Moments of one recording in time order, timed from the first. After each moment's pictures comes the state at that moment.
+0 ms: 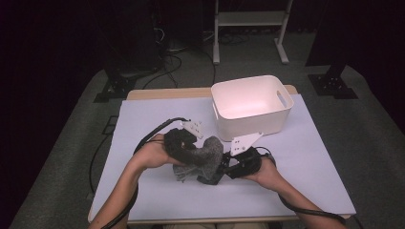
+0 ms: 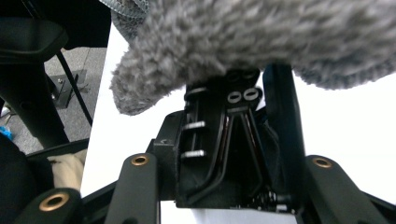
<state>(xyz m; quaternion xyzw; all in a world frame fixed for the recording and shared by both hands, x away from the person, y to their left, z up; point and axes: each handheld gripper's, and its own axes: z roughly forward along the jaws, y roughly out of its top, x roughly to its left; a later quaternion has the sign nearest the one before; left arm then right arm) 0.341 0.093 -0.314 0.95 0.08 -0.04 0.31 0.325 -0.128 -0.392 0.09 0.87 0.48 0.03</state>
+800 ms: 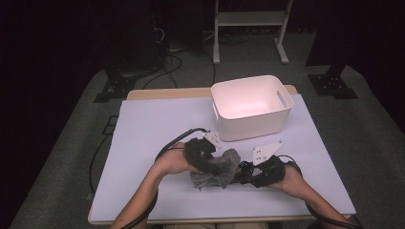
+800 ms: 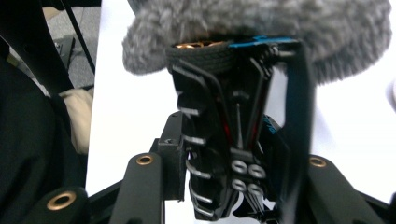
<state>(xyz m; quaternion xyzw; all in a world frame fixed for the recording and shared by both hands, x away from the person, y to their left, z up) 0.345 0.052 -0.360 0.95 0.07 -0.07 0.30 0.310 -0.189 -0.414 0.11 0.90 0.41 0.02</state>
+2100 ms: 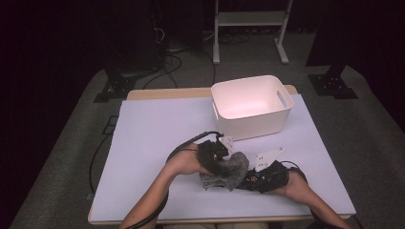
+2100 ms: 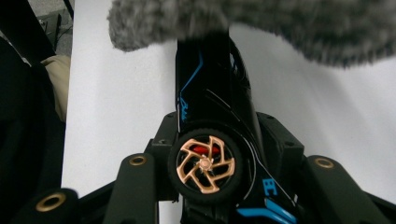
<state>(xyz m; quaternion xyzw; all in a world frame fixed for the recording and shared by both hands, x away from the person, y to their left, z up) 0.342 0.015 -0.365 0.97 0.03 -0.04 0.25 0.307 -0.201 -0.438 0.12 0.92 0.38 0.03</state>
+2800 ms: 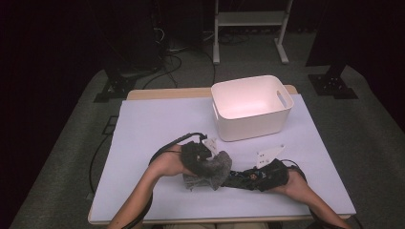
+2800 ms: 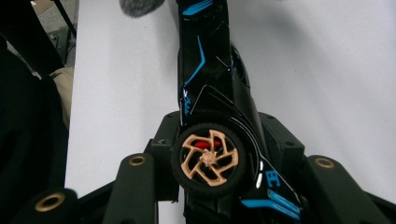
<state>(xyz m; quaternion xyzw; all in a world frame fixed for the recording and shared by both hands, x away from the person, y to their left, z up) 0.339 0.054 -0.365 0.97 0.05 -0.03 0.24 0.313 -0.204 -0.440 0.13 0.91 0.39 0.00</state>
